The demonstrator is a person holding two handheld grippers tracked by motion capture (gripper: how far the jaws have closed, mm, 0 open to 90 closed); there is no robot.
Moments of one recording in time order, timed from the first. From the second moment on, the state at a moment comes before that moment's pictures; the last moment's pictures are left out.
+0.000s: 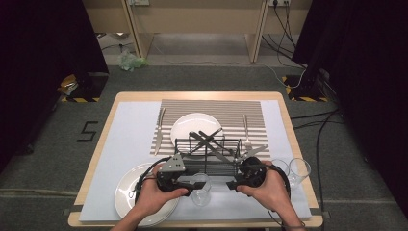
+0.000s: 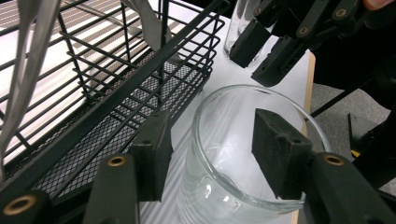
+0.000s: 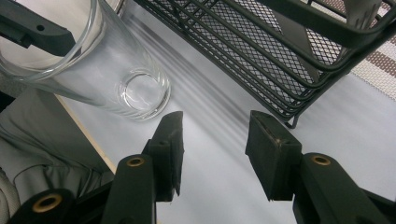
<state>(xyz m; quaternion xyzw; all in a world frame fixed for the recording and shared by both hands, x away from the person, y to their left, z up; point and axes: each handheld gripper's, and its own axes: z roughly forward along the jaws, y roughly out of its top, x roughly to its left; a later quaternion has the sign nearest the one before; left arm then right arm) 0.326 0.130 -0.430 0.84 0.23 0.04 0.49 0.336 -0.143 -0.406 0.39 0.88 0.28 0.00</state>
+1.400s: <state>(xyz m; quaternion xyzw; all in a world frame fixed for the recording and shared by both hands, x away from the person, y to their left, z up) 0.328 0.135 -0.421 0.87 0.23 0.05 0.44 0.336 -0.145 -0.407 0.40 0.87 0.28 0.00</state>
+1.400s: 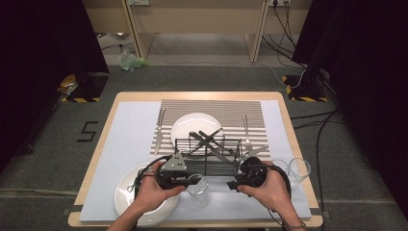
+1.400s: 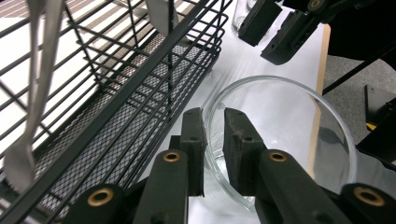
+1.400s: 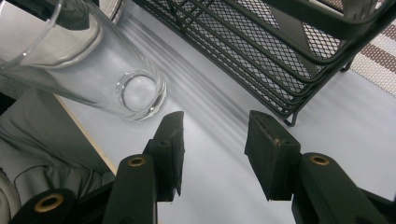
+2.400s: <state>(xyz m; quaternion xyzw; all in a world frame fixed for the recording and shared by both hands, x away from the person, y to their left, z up) 0.312 0.171 -0.401 0.84 0.25 0.07 0.48 0.337 -0.146 -0.407 0.40 0.87 0.28 0.00</state>
